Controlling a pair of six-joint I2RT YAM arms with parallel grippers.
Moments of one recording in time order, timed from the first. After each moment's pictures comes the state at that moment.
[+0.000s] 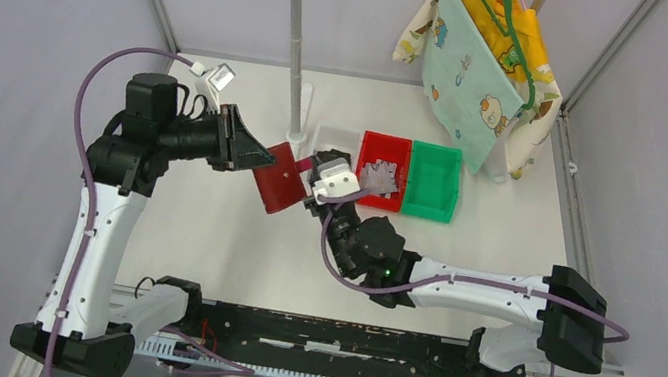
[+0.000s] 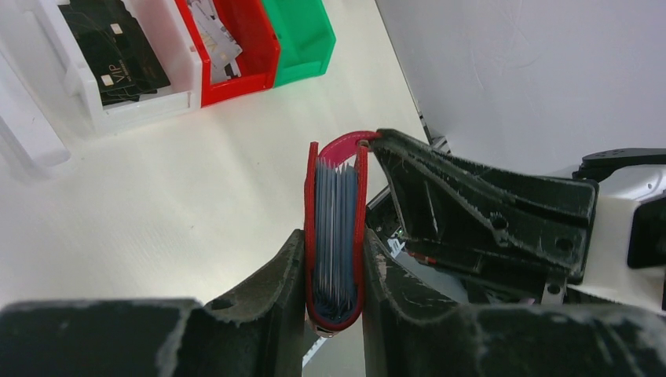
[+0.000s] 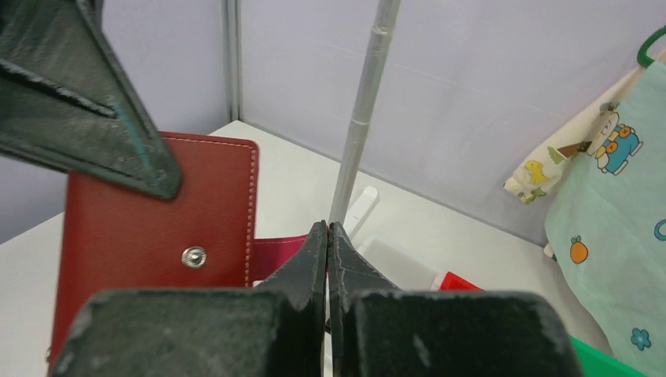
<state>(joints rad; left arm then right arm) -0.09 1.01 1.35 -0.90 0.82 -0.38 1.34 1.46 0.98 0.81 0.78 -0.39</state>
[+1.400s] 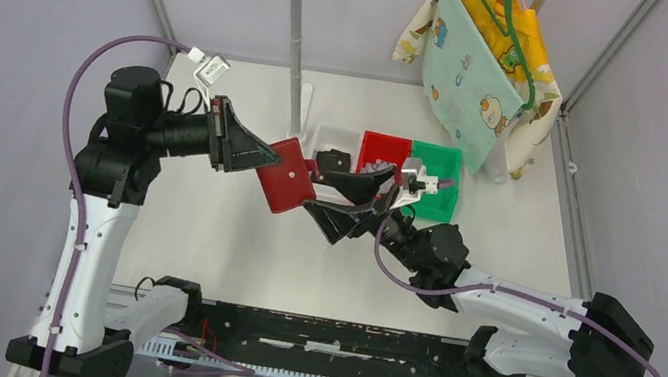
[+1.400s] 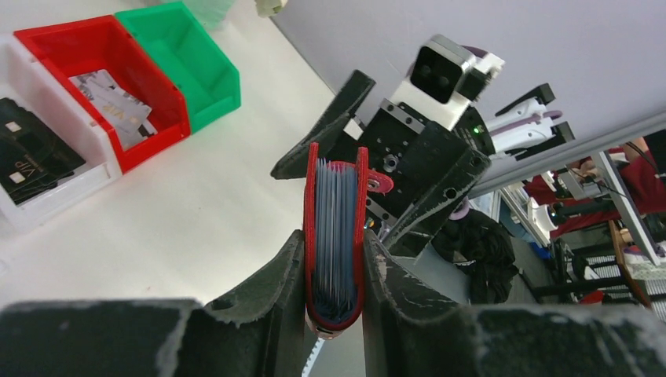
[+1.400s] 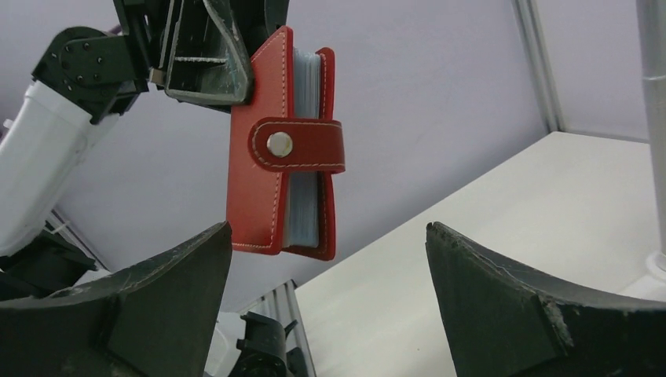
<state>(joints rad) -0.09 0.98 1.39 -0.76 1.04 -0.40 1.08 1.19 0.60 1.02 0.00 0.49</state>
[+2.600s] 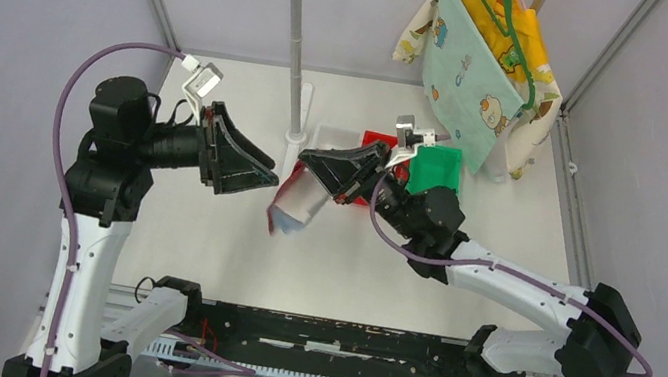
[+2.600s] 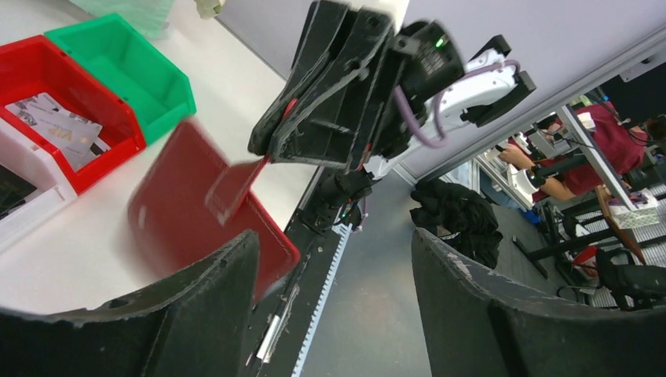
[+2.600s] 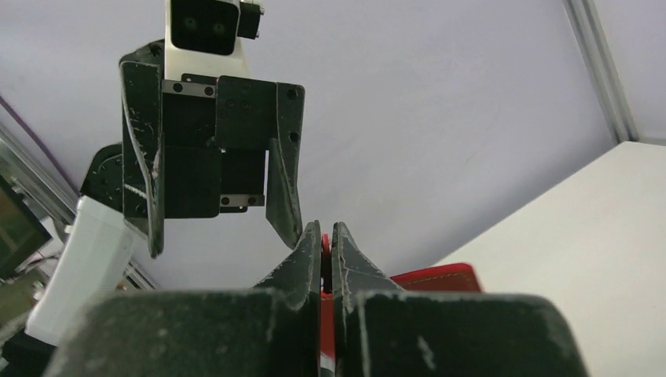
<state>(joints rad) -0.09 0.91 1.38 -0.70 1.19 -0.43 0.99 1.30 0.83 0.97 -0.07 0.71</state>
